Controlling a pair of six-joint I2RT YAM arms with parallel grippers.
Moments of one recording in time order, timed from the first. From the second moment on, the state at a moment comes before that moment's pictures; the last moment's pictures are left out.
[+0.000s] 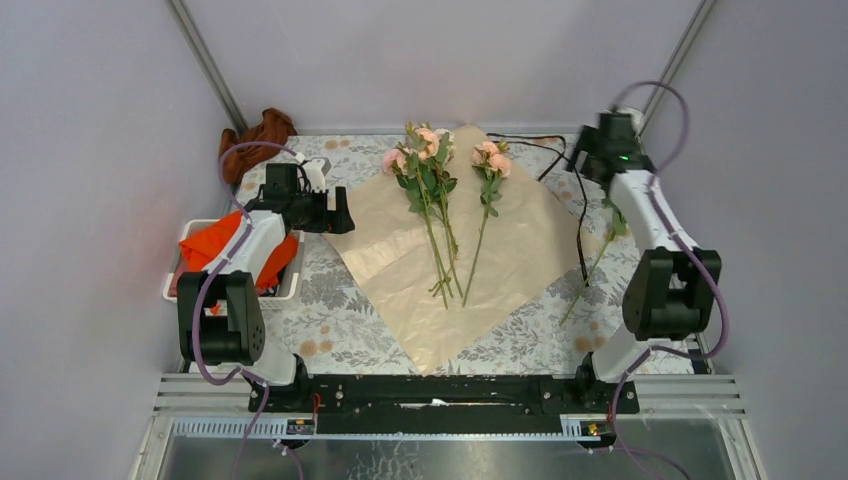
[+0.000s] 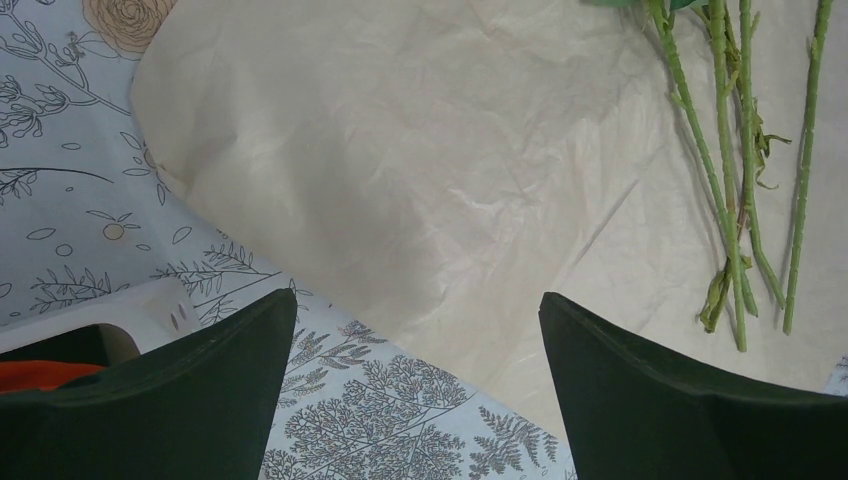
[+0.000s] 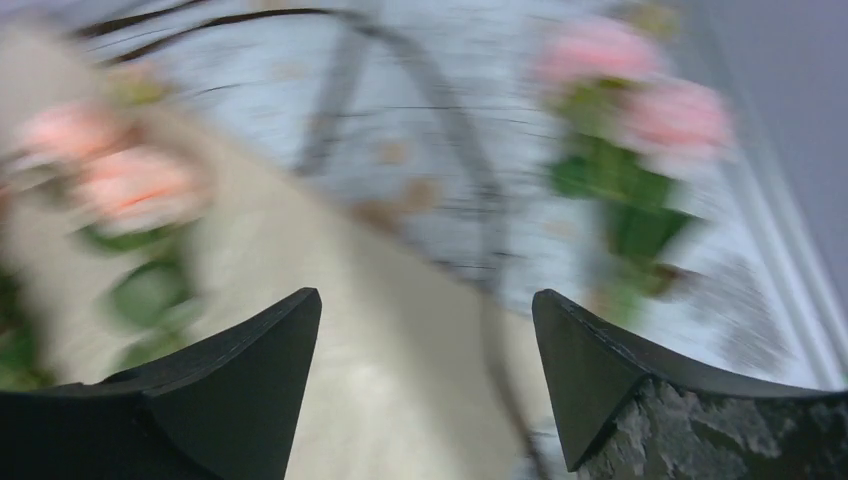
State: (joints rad) left arm 0.03 1.51 1.04 -0.41 0.43 0.03; right arm 0.09 1.71 1.48 -0.46 0.22 0.28
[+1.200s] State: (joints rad) left arm 0.03 1.49 1.04 -0.41 0.44 0.03; right arm -0.03 1.38 1.40 -0.49 0.50 0.14
